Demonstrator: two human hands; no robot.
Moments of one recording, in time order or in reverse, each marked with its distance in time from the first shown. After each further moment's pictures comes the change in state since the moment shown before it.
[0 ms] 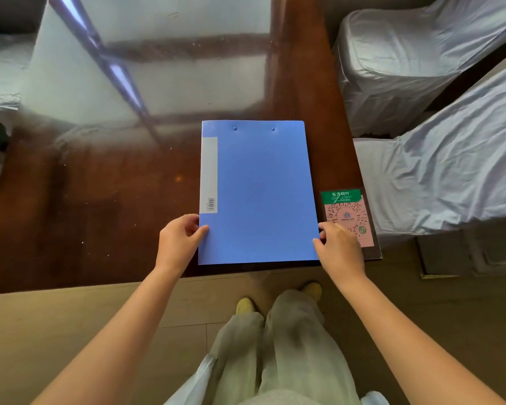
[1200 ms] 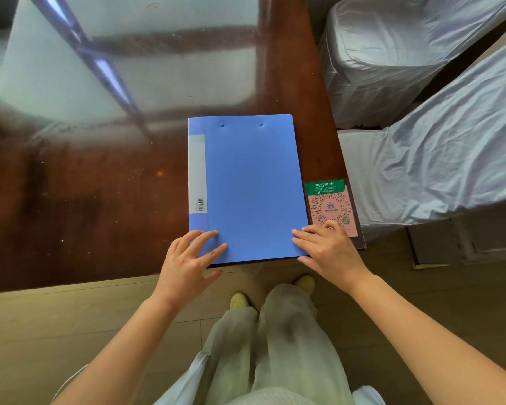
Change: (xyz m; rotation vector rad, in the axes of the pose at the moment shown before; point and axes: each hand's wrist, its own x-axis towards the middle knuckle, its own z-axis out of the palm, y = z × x) left_hand -0.052 -0.014 0.031 0.608 -0.110 0.718; right_hand -0.006 0.055 -0.002 -0.381 0.015 -0.746
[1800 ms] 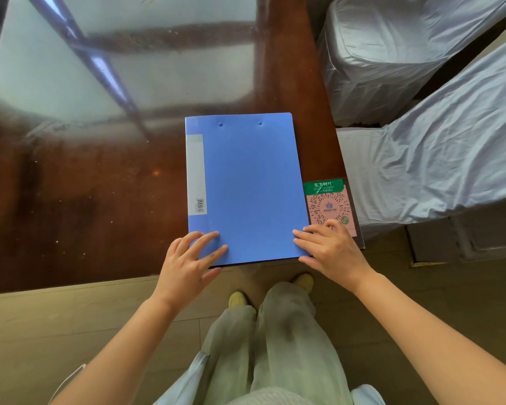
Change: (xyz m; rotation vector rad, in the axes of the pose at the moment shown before) left_hand 0.001 -0.004 0.011 0.068 0.009 0.052; right_hand -0.002 0.011 0.001 0.004 0.032 -0.063
